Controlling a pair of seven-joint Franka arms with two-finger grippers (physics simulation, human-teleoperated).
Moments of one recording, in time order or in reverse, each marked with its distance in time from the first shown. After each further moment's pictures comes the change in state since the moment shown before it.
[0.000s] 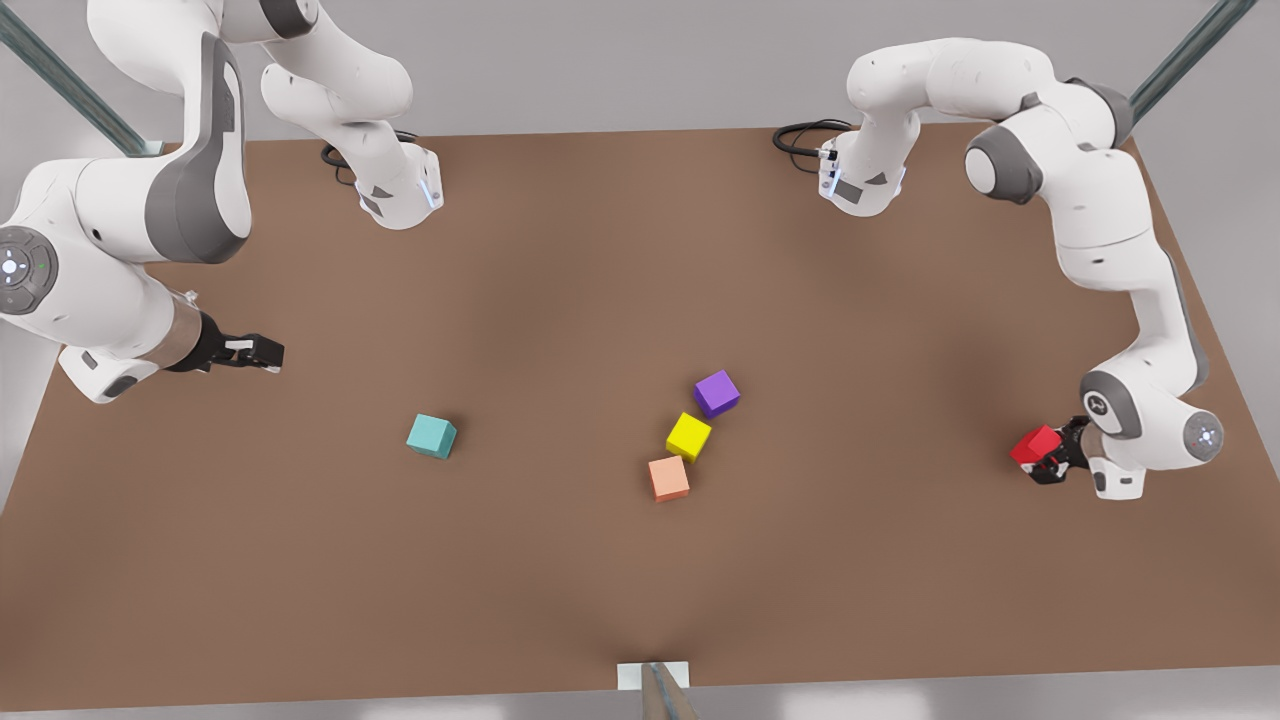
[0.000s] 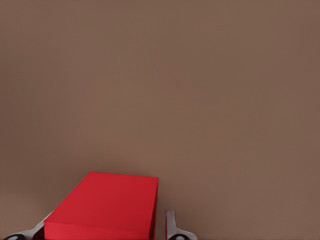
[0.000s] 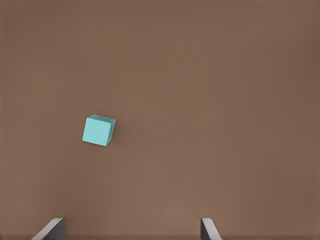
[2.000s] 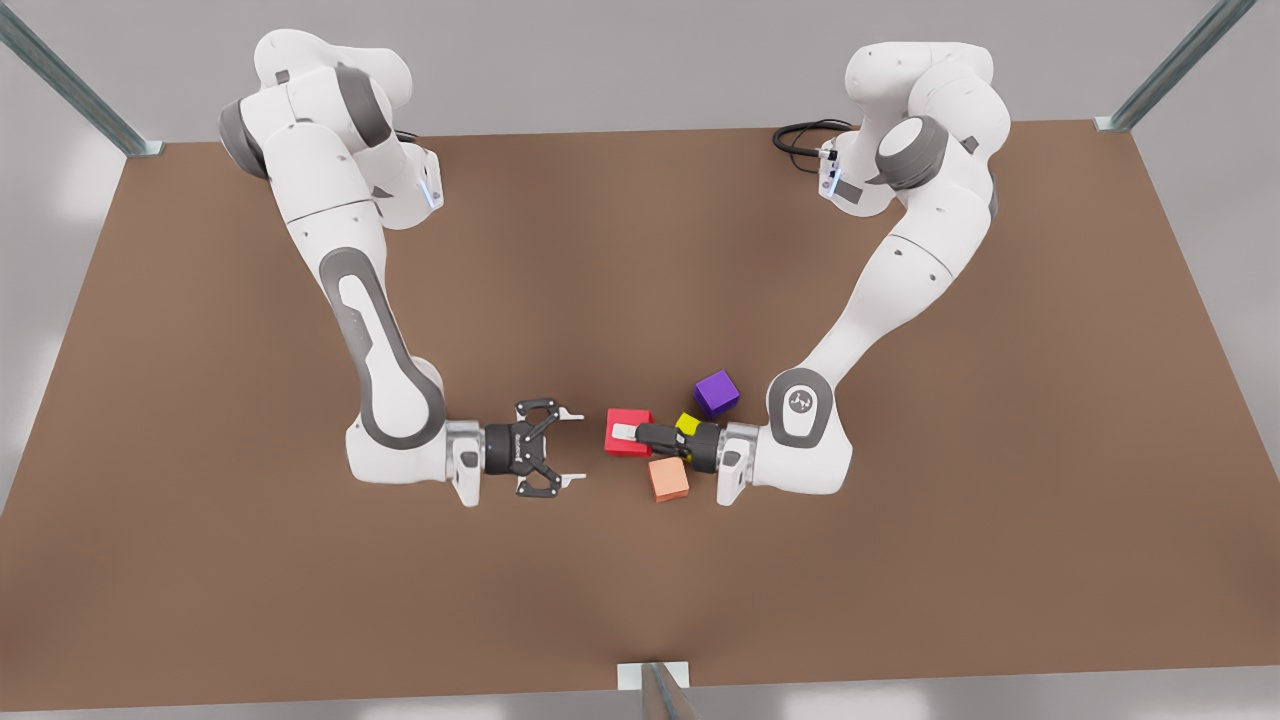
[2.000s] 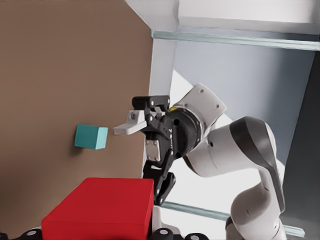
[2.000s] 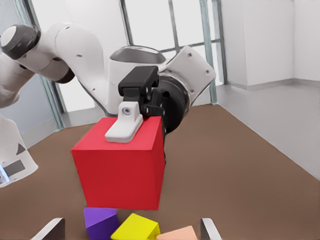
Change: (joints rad) left arm -0.214 0.234 -0.985 0.307 -0.697 0.062 0.565; right arm 0.248 0.509 0.061 -0.106 1.506 0.504 -2.041
